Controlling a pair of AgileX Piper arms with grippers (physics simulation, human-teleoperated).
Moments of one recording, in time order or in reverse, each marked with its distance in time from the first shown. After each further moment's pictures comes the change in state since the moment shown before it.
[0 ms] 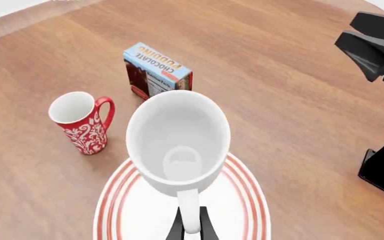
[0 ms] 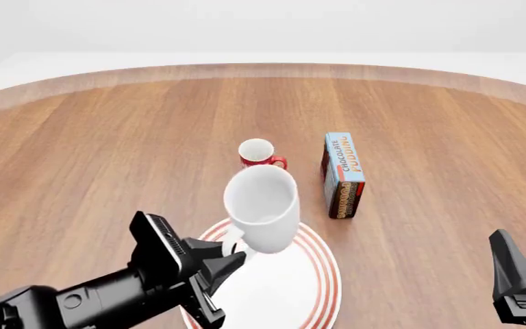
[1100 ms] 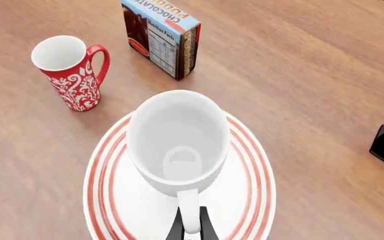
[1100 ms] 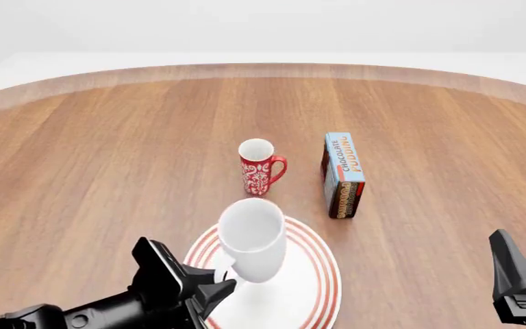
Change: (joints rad) left arm 0.004 0.098 0.096 -0.073 -0.066; right arm 0.000 0.000 0.000 0.000 0.000
